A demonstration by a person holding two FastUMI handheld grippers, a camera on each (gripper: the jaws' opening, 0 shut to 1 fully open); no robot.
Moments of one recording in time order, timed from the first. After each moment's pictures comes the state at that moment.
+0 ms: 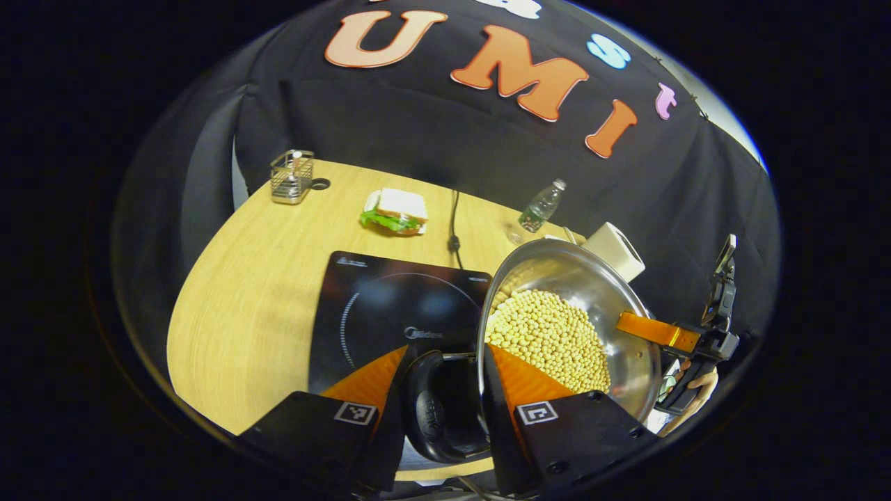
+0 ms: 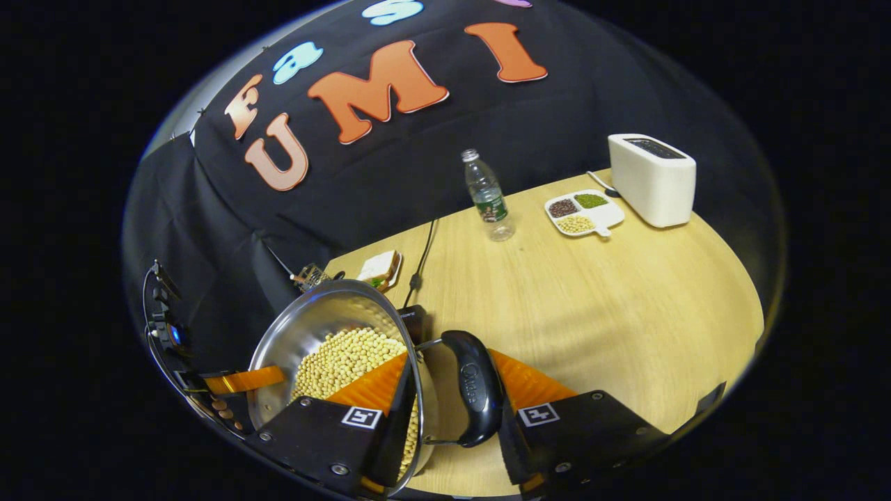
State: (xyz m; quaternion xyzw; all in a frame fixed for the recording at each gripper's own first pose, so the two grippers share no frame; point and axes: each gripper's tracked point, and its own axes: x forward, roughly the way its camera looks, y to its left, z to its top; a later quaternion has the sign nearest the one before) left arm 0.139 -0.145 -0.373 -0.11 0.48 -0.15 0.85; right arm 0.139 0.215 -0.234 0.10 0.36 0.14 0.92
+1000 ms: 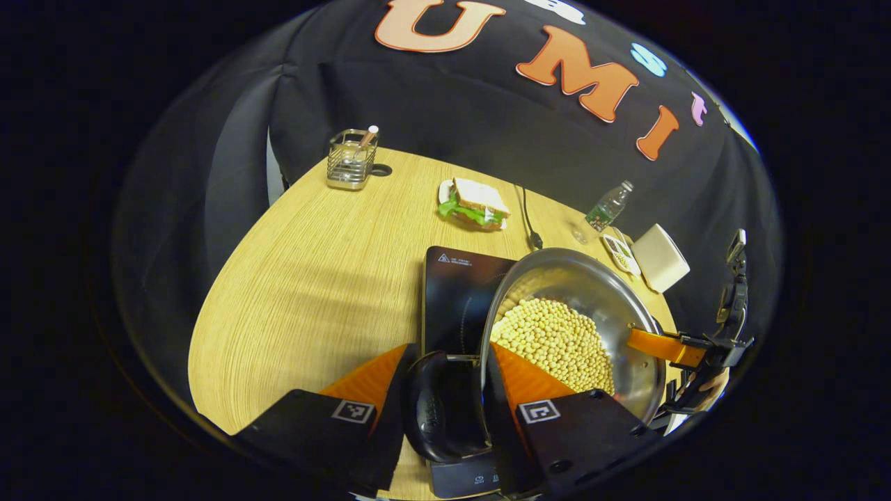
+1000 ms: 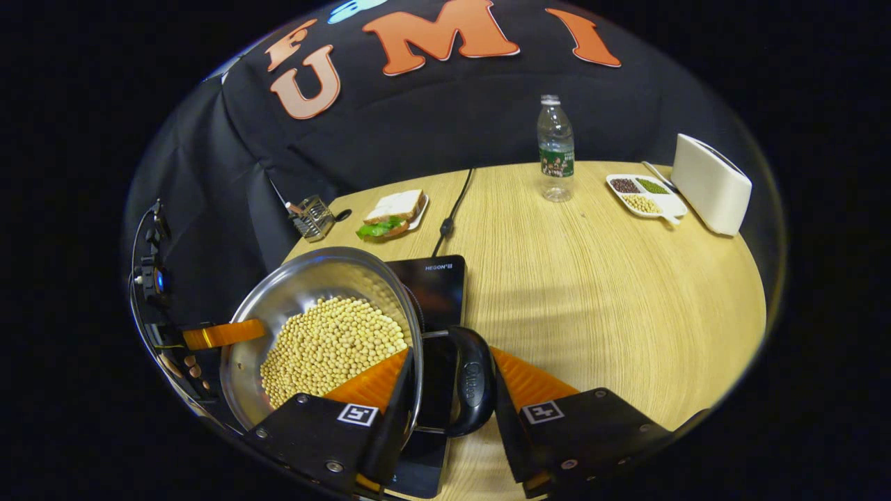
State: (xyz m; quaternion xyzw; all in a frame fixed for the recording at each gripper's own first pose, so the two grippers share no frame) left arm 0.165 -0.054 -0.443 -0.10 0.49 -0.11 0.86; right arm 0.148 0.284 -0.300 0.00 0.38 0.18 0.91
